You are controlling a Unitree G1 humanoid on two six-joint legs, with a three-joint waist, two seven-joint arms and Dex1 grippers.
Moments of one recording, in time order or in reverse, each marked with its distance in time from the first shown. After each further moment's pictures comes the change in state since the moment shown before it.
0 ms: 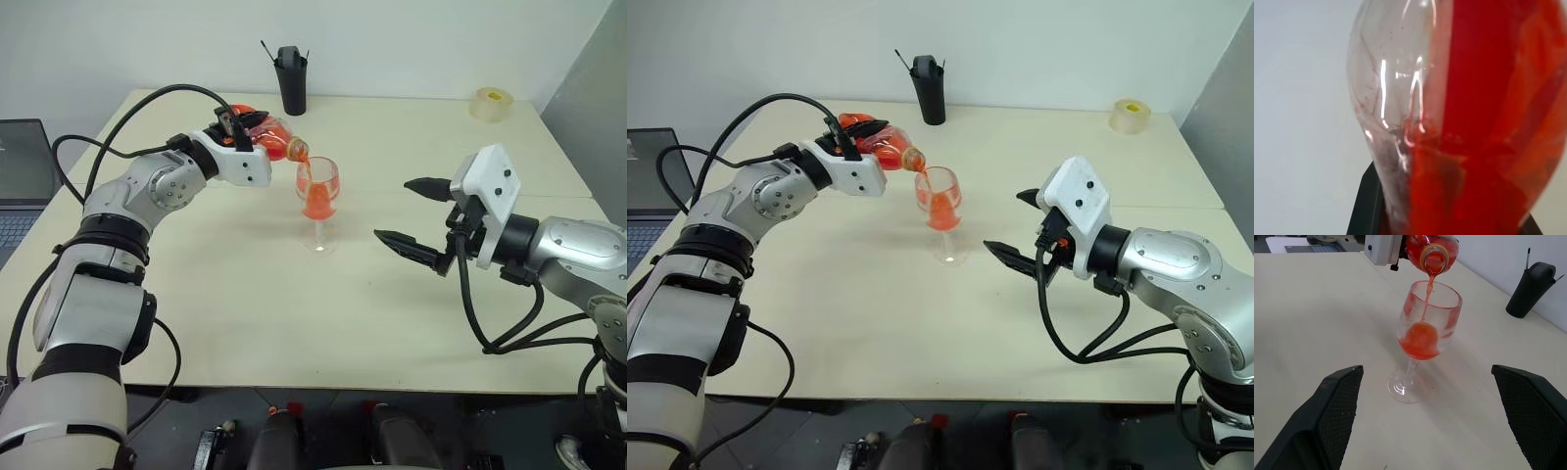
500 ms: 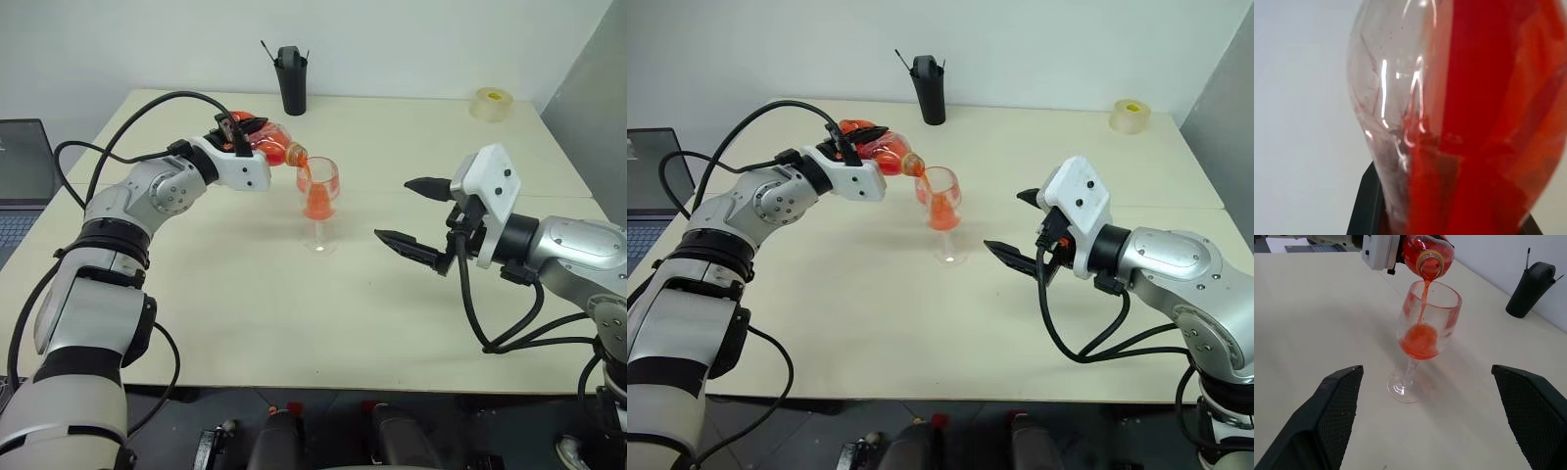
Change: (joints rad) left arm 0.020 0.000 0.001 0.000 -0.001 -0.001 0.000; right arm 0.000 0.000 0.001 0.005 -0.005 -0.004 0.006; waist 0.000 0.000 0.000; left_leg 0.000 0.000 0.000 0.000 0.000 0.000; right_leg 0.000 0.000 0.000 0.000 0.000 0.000
